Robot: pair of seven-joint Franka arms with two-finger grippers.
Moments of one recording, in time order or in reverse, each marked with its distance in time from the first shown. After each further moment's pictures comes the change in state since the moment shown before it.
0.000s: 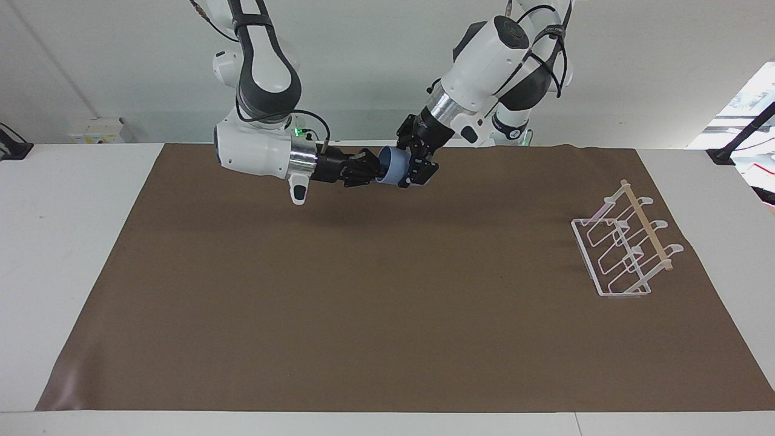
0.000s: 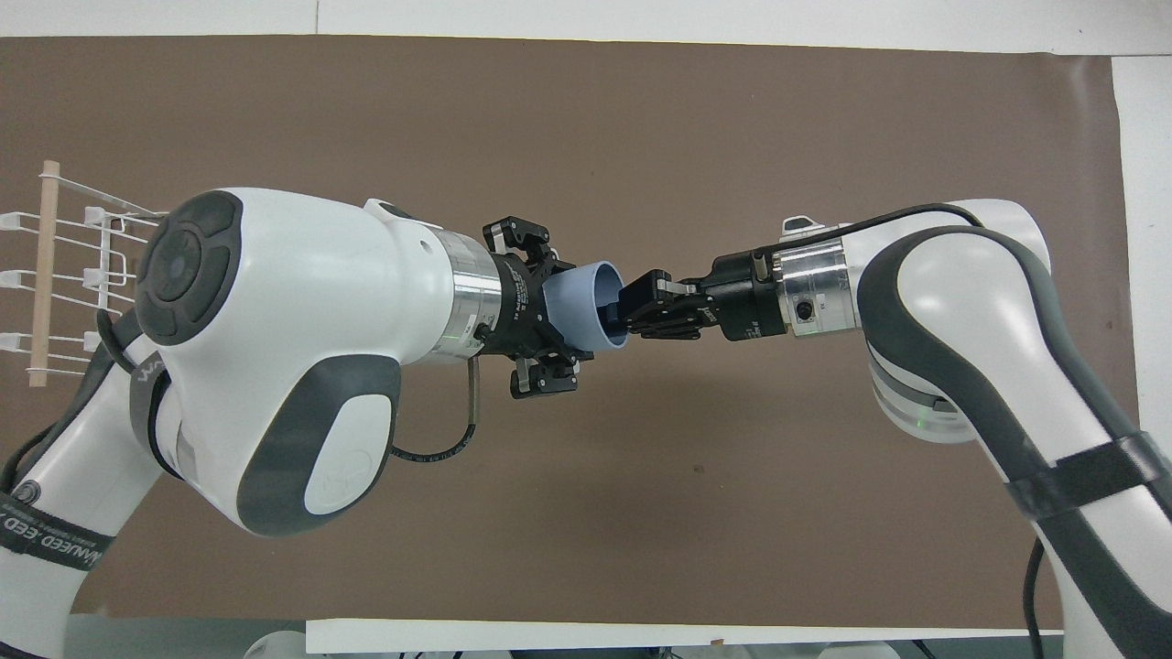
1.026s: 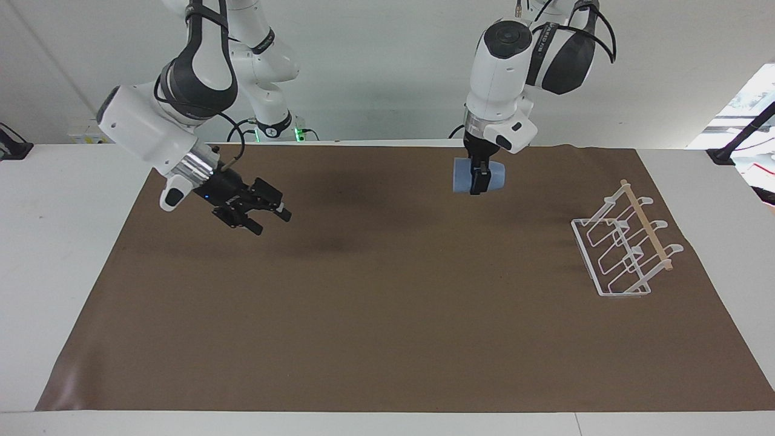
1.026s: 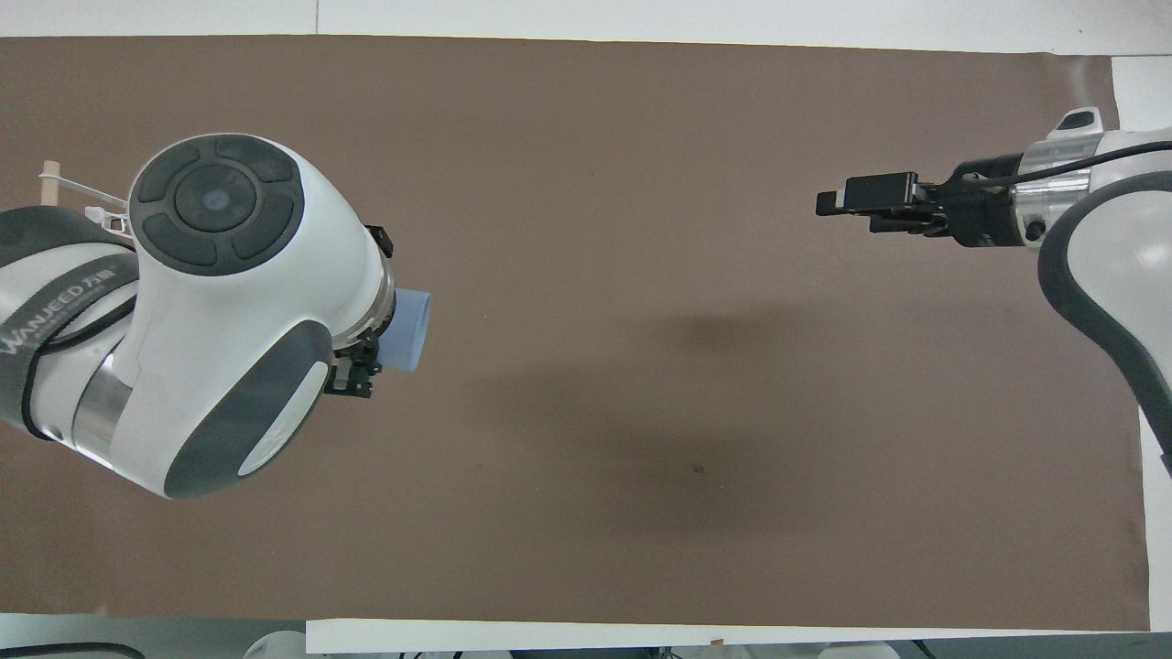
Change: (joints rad) left arm 0.100 -0.017 0.014 0.041 0.646 -0.496 0.254; right arm -0.299 -0.003 -0.010 0.166 -0.765 0.104 0.005
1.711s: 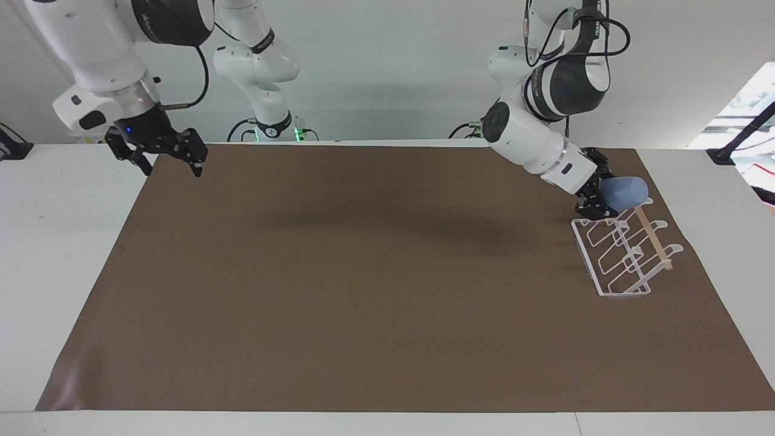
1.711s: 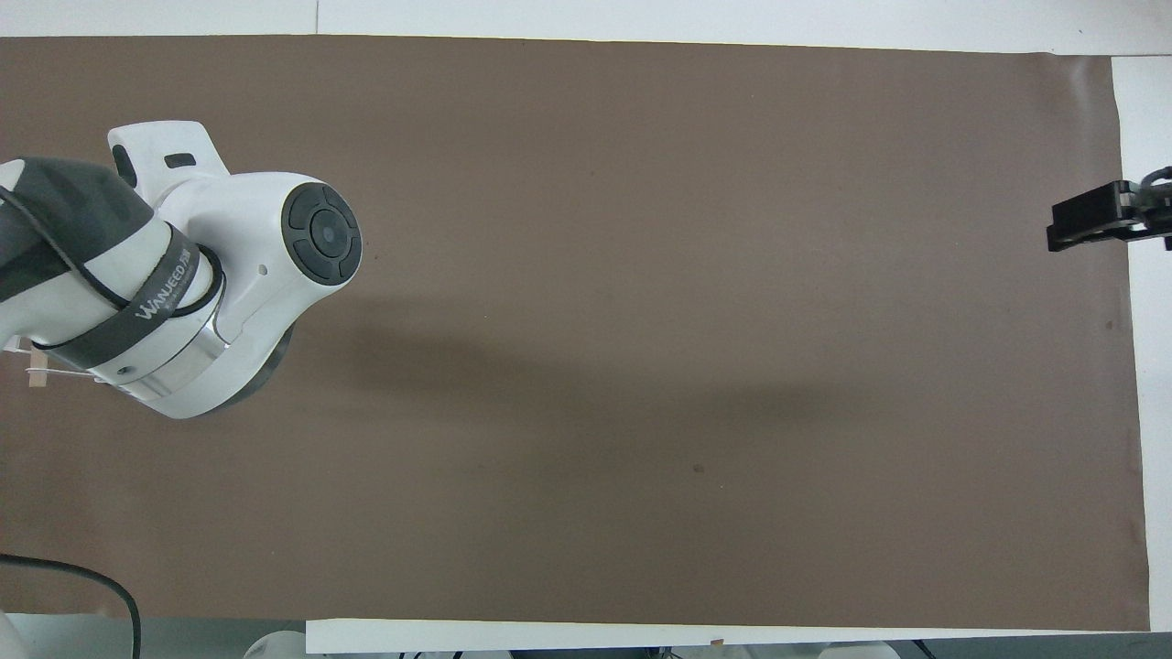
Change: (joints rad) left arm 0.123 0.089 0.006 -0.165 0.940 -0.057 0.123; right arm -0.017 -0.030 -0.013 0.428 -0.640 -0.584 0.188
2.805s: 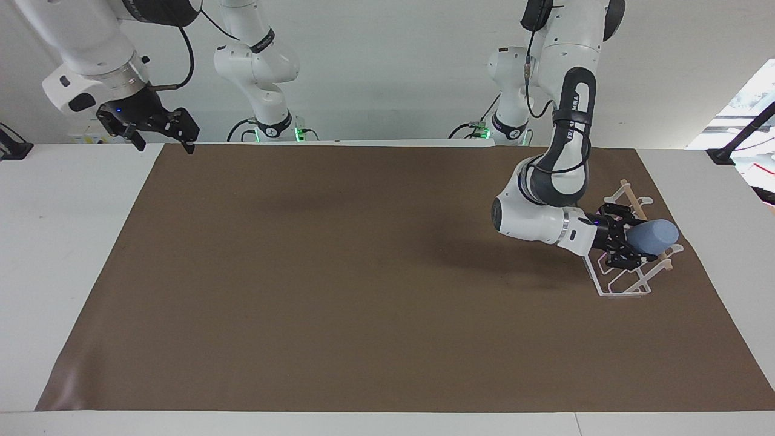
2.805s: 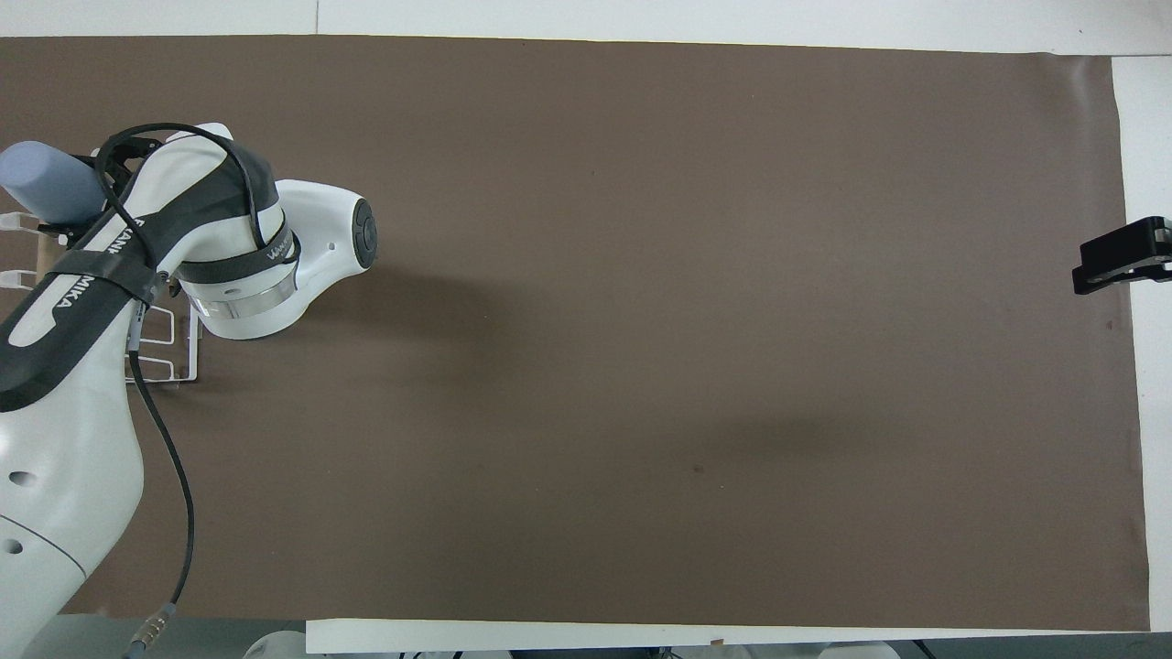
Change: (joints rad) left arm 0.085 0.275 0.001 0.038 0.309 -0.016 -0.335; right arm -0.022 -0.011 0.003 -0.040 0.040 -0.052 0.001
